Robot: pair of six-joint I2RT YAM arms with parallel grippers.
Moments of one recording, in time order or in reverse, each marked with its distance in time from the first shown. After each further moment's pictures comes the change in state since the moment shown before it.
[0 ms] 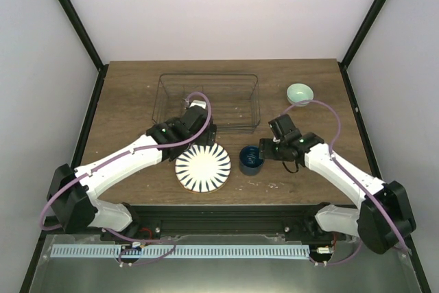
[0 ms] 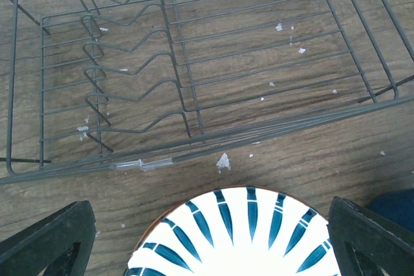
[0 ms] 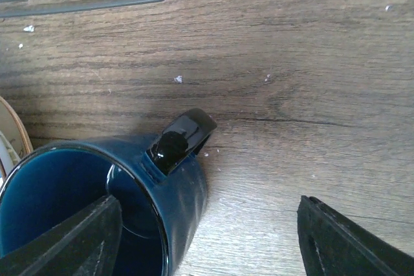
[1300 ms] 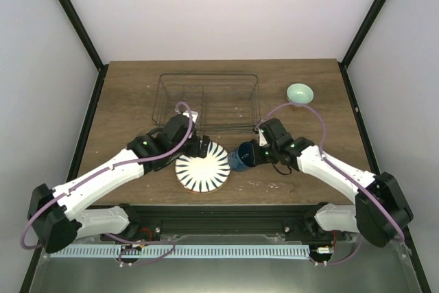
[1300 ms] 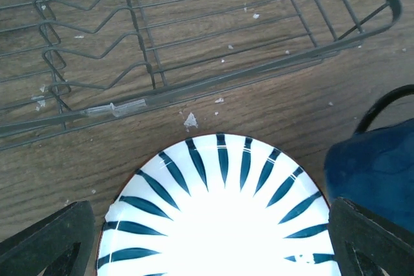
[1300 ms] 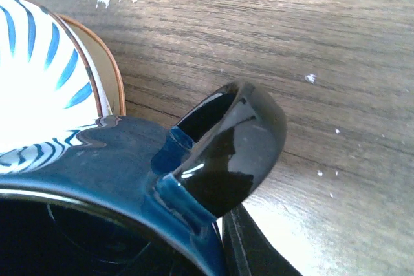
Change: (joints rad) left arm 0.010 -0.180 -0.157 0.027 0.166 0.024; right arm 0.090 0.035 -0.055 0.188 -0.163 -0.063
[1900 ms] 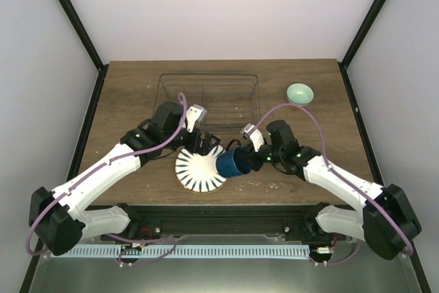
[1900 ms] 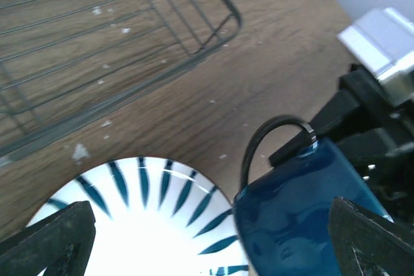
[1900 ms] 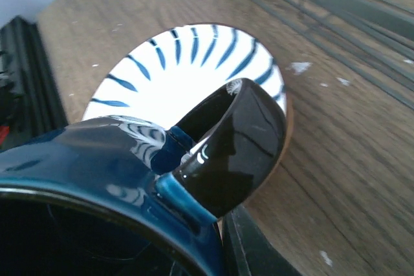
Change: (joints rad) left arm 0.152 -0.016 0.014 0.098 0.480 0.164; right arm -0.004 -0.093 -0.117 0.321 -0.339 -0.426
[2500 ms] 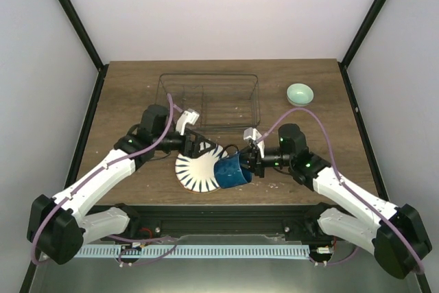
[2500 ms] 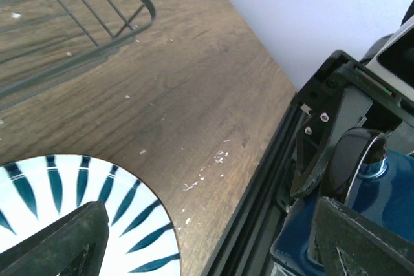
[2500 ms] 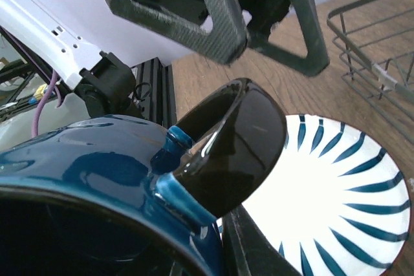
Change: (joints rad) left arm 0.148 -0.060 -0.152 0.190 0.462 -0.036; right arm 0.000 -0.147 -0.076 0.211 -0.386 -0.028
